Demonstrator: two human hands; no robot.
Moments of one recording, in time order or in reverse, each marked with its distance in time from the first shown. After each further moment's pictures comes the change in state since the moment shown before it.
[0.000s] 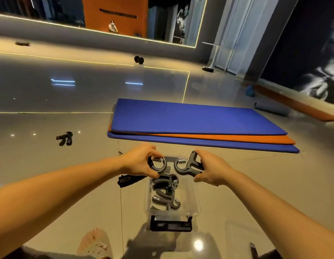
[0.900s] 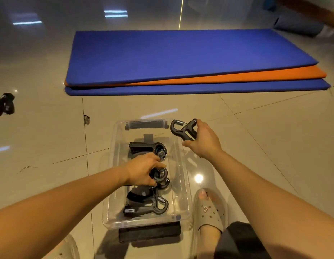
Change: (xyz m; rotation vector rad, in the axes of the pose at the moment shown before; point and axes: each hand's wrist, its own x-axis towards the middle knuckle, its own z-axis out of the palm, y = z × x) left_hand 0.146 -0.086 0.235 0.037 -0.450 0.052; right_hand 0.178 0.151 0.152 0.263 0.060 0.270
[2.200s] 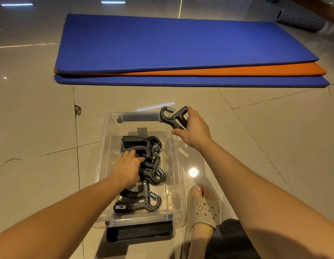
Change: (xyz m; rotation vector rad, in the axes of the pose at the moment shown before) left_hand 0.011 -0.030 0.075 0.217 0.092 -0.532; right_hand 0.019 -0.014 0.009 0.034 0.034 -0.066
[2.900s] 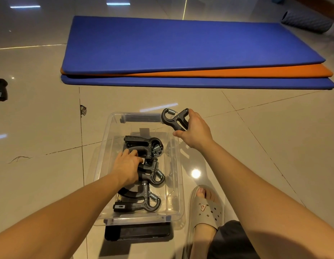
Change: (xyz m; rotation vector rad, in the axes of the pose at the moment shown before) left_hand -0.002 -0.010 -0.012 0.019 -0.052 0.009; right_hand 0.000 -0.005 0.002 -0.007 -0.042 -0.001
